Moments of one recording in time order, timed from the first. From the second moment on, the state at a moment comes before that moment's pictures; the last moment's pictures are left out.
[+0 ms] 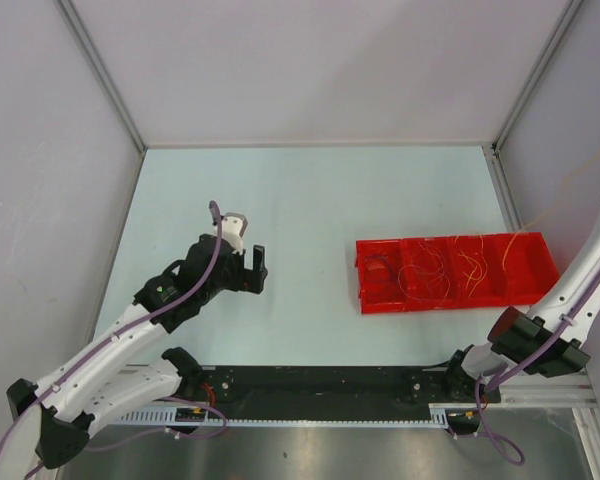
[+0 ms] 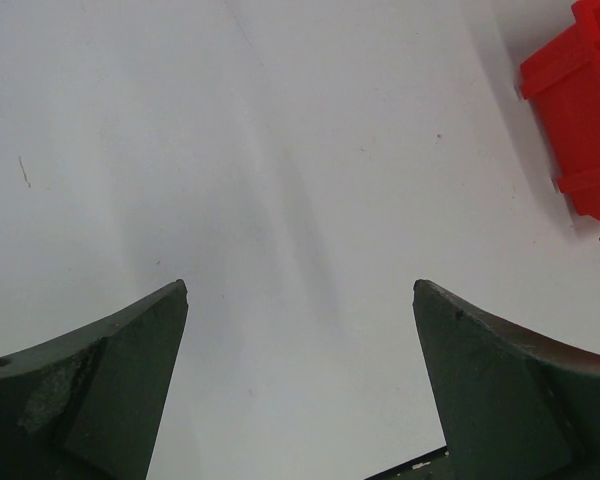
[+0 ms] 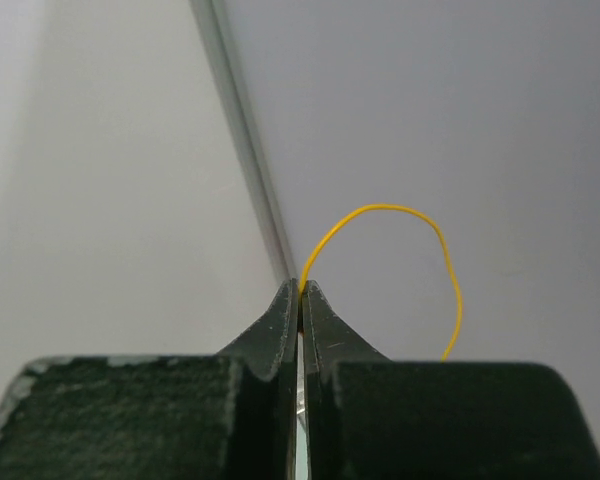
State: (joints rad) left arm -0.70 0.82 0.78 -0.59 -0.24 -0.32; right arm -0.65 1.45 2.06 -0.30 -0.18 0.24
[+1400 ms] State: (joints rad) left arm -0.78 0.89 0.78 -0.62 -0.33 -0.34; right arm -0.81 1.20 1.47 -0.21 -0.36 0.46
